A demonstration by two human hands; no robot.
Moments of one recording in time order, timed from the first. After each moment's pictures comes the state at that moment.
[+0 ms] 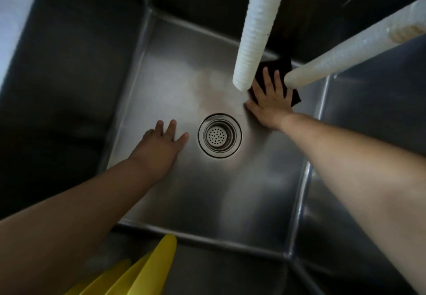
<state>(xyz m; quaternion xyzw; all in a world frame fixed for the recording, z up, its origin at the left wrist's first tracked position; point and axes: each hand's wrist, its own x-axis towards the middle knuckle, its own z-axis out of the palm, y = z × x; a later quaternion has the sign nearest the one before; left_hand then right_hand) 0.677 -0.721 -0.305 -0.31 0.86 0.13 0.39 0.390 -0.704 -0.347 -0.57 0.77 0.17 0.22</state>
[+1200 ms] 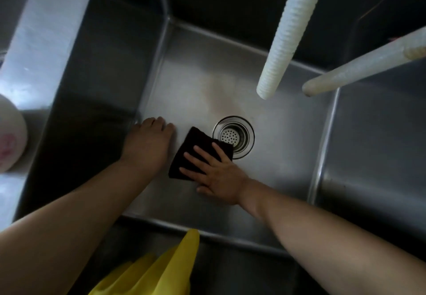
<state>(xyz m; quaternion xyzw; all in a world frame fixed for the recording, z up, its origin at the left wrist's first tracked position) 0.719 -0.742 -0.280 -0.42 0.87 0.14 0.21 0.552 -0.617 -0.362 -0.86 0.47 0.11 0.17</state>
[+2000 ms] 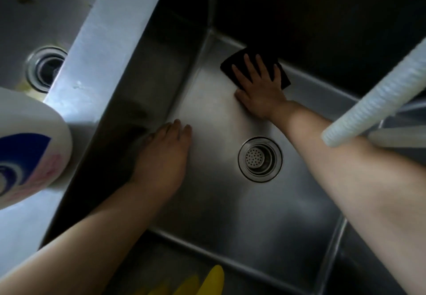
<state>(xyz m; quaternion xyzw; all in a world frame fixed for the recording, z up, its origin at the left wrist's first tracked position) 0.735 -0.750 -0.266 -0.53 0.82 0.17 0.16 0.483 -0.832 -0.355 -0.72 0.66 0.12 0.15</state>
